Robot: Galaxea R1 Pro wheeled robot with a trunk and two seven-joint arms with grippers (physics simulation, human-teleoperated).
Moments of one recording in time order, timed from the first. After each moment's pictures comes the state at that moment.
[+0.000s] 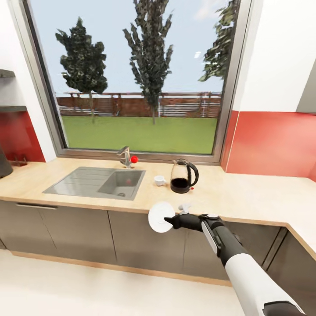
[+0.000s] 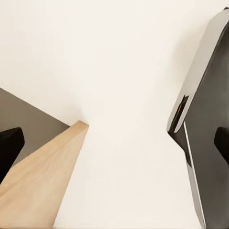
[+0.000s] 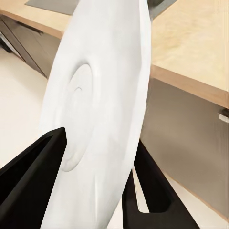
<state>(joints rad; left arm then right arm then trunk) 0.13 0.04 0.60 -0.18 -0.34 -0.09 0.21 -0.75 0.06 0.06 -0.73 0.05 0.40 0.70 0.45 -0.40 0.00</state>
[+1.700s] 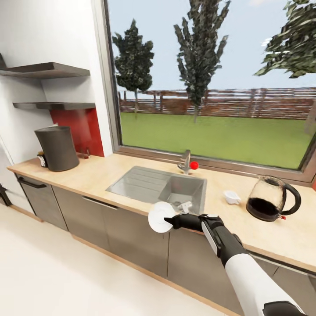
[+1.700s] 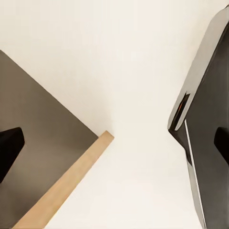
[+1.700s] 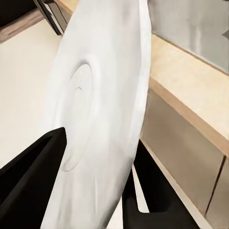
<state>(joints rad) 0.13 0.03 0.60 -0.18 -0.34 -0.10 0.21 -0.75 0.06 0.06 -0.73 0.05 0.40 0.71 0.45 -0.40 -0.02</state>
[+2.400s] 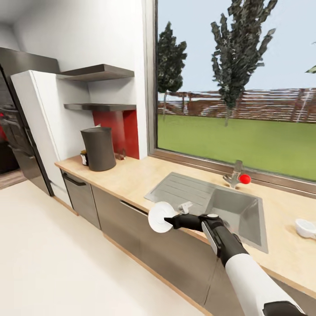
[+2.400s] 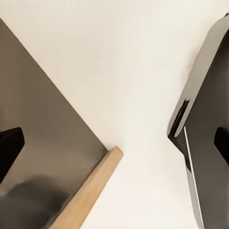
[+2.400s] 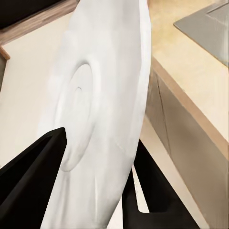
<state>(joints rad) 0.13 0.03 0.61 -0.19 -0.33 -0.10 0.21 -0.75 0.05 0.06 -0.73 0.05 0.40 0.71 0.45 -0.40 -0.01</state>
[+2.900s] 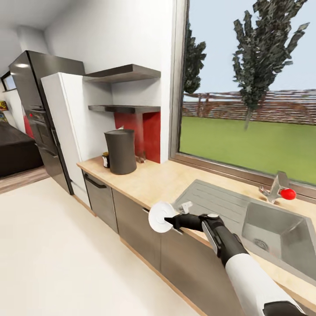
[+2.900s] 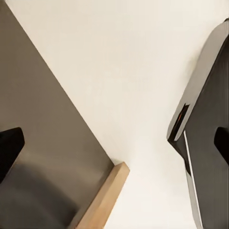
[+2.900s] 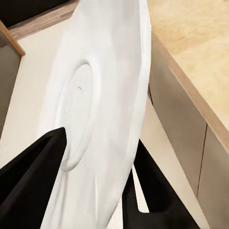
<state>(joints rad) 0.13 0.04 0.61 -0.19 -0.33 -0.10 0.21 -0.75 0.05 0.06 -0.73 0.05 0.40 0.71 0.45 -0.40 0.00</state>
